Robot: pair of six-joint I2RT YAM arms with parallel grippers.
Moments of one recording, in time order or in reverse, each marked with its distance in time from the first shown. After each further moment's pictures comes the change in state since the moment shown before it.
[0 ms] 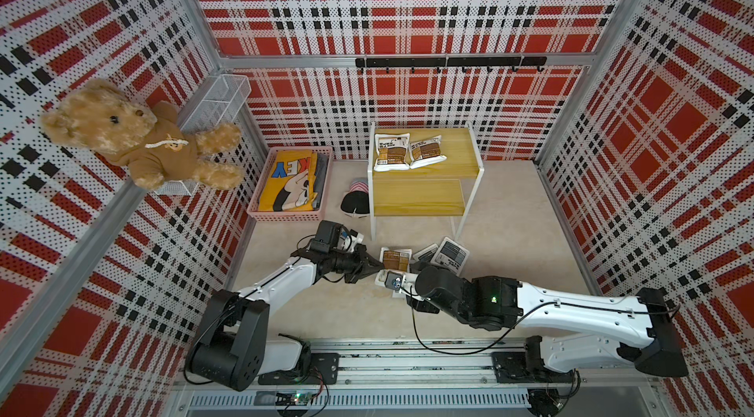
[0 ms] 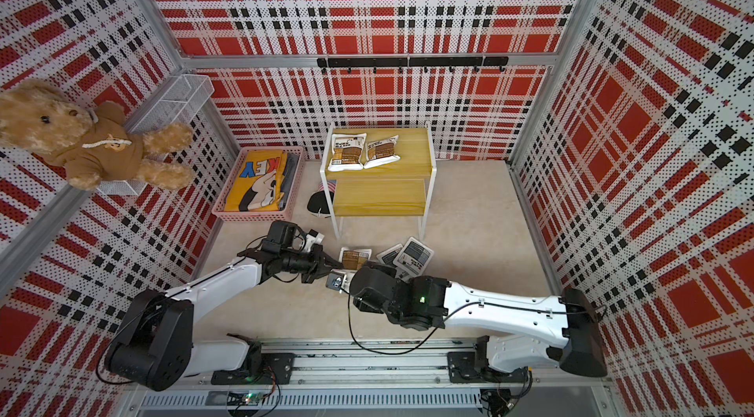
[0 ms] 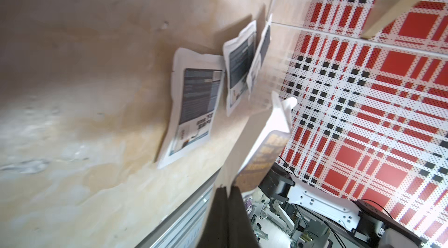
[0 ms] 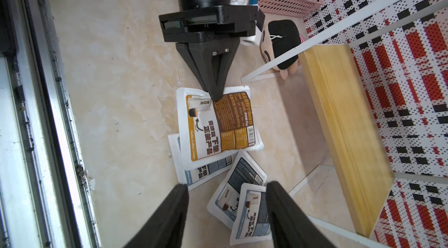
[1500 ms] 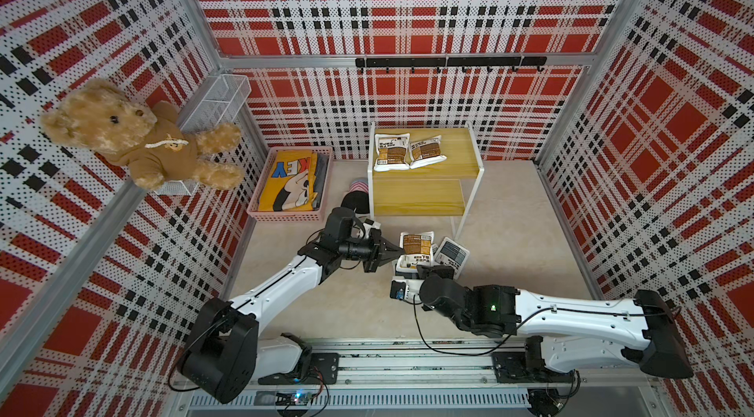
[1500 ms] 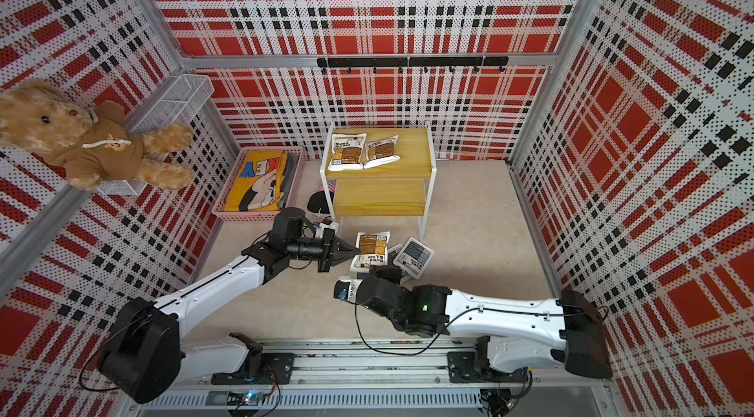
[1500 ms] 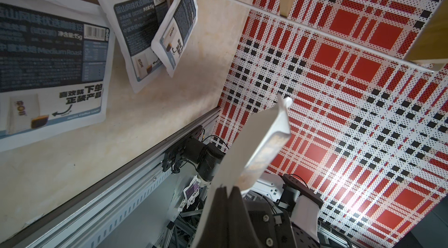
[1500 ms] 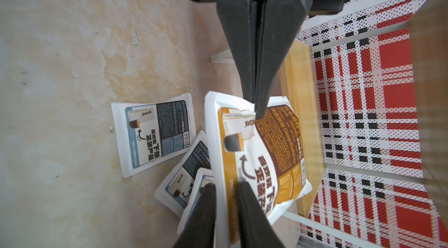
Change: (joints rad) left arm -0.144 -0.043 0.094 0.192 0.045 -0.447; right arm 0.003 -0.025 -0.150 0.150 0.194 -0.256
